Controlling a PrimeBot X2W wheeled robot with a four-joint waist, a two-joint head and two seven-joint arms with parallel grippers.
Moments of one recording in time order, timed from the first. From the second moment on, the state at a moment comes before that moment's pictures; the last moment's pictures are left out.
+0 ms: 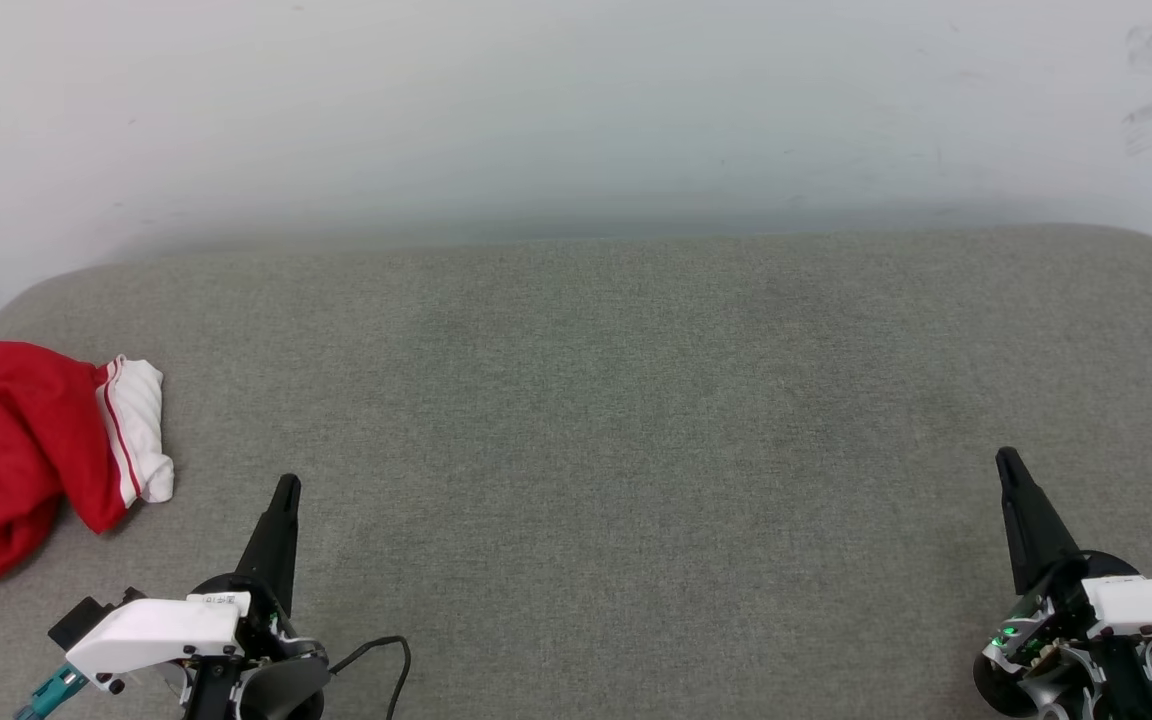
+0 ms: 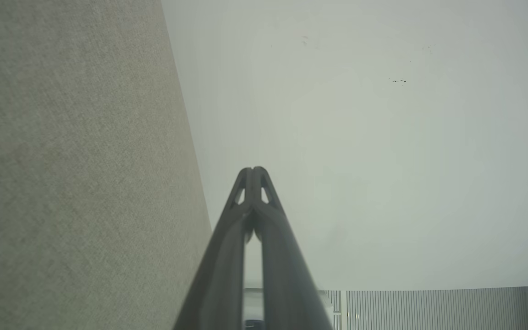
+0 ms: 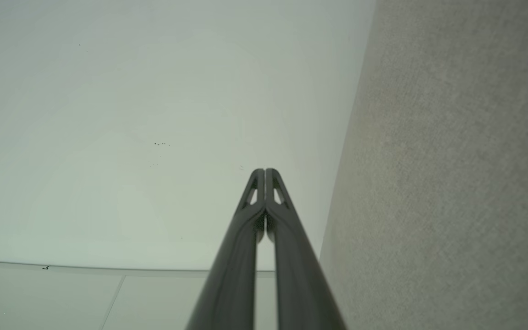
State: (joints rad) left arm -0.11 0.05 0.11 0.25 -1.61 -0.13 0.11; right arm -0.10 -0.05 -0.11 0.25 1.62 0.13 0.11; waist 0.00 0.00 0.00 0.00
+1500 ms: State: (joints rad) left arm -0.07 0.05 0.11 0.25 -1.57 -0.13 0.07; right arm -0.06 -0.05 -0.12 0.27 1.55 0.13 0.07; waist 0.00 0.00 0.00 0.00
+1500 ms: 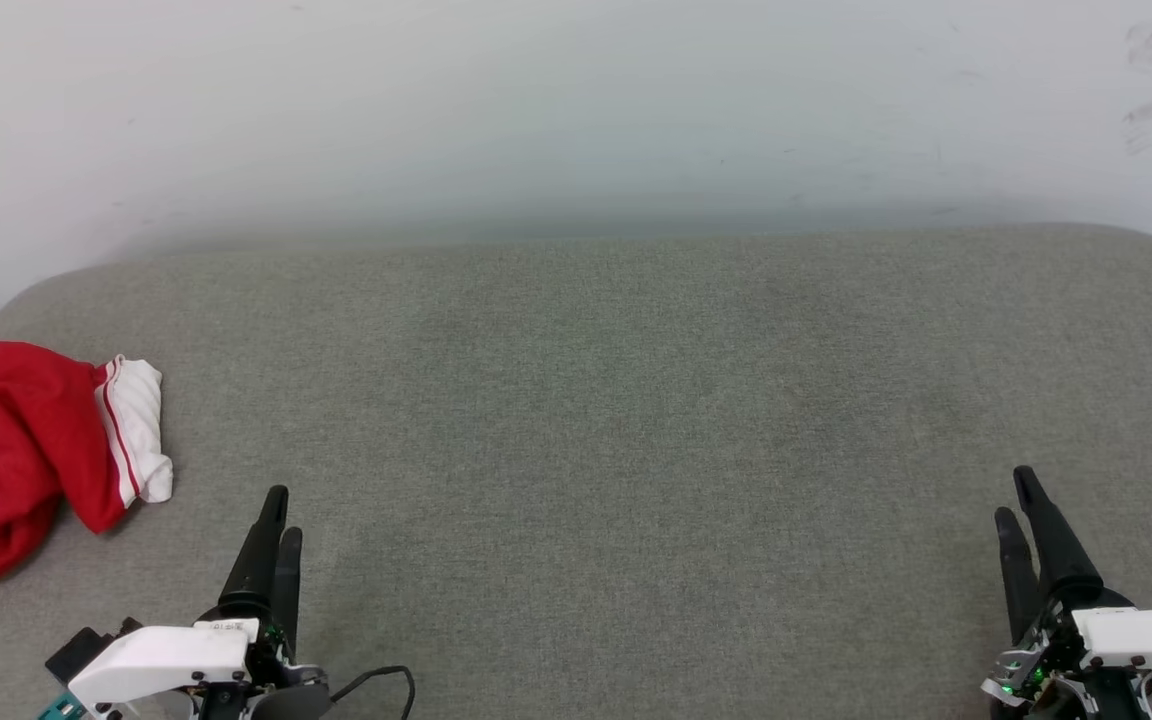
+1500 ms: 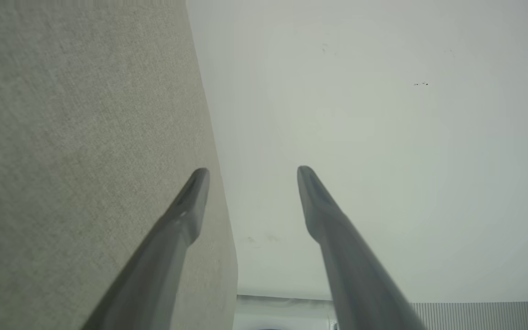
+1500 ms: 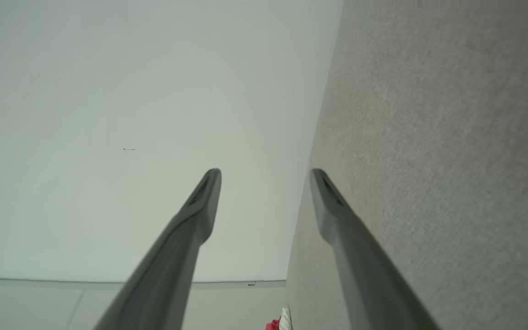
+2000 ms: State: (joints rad) left arm -0.07 0.05 0.10 0.15 -1.27 -0.04 0.01; right arm -0.04 -0.05 -0.12 0.15 1.22 0.13 0.01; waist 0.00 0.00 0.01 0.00
